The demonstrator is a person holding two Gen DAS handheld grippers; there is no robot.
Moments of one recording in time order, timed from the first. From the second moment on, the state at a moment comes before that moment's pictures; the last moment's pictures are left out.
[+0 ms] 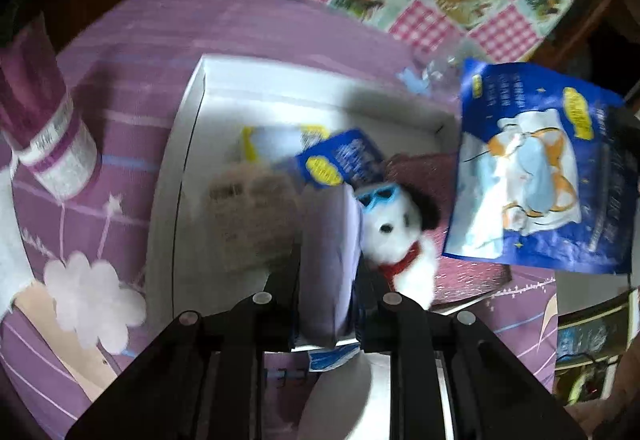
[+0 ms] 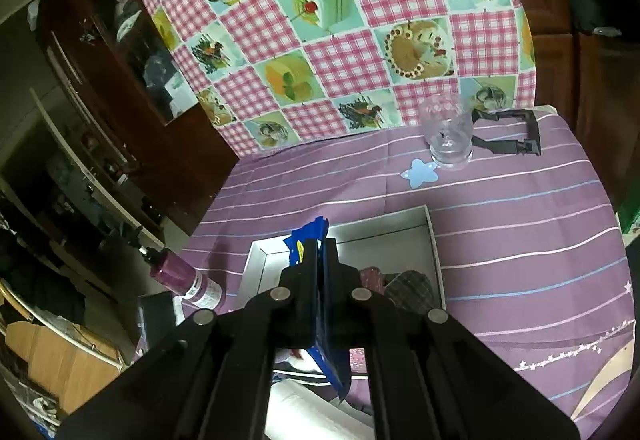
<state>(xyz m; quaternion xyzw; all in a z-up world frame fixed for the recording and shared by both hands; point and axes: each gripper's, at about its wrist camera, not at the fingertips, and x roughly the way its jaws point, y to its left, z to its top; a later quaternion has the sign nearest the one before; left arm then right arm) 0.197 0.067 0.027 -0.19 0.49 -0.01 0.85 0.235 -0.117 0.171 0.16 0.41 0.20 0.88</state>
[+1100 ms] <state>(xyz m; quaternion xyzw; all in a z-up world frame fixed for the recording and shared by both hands) 0.176 0.077 0.079 -0.16 0.44 0.00 0.89 0.237 -0.113 0.169 0.15 0.40 0.20 0.88</state>
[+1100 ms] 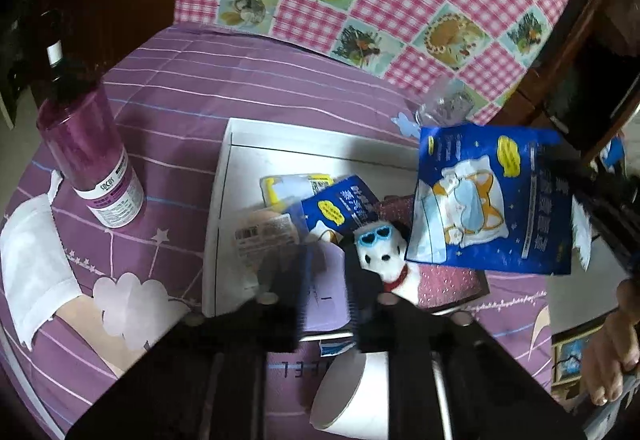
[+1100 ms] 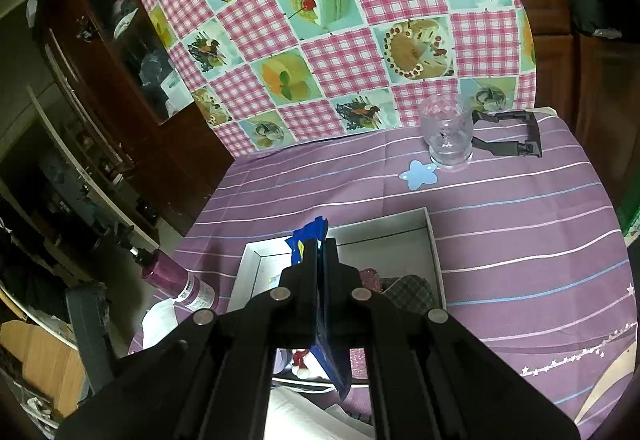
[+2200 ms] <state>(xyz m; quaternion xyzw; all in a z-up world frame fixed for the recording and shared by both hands) 0.189 0.060 0.047 -0.08 0.45 0.05 0.89 0.279 -0.072 0.057 0.04 0.52 0.19 0.83</state>
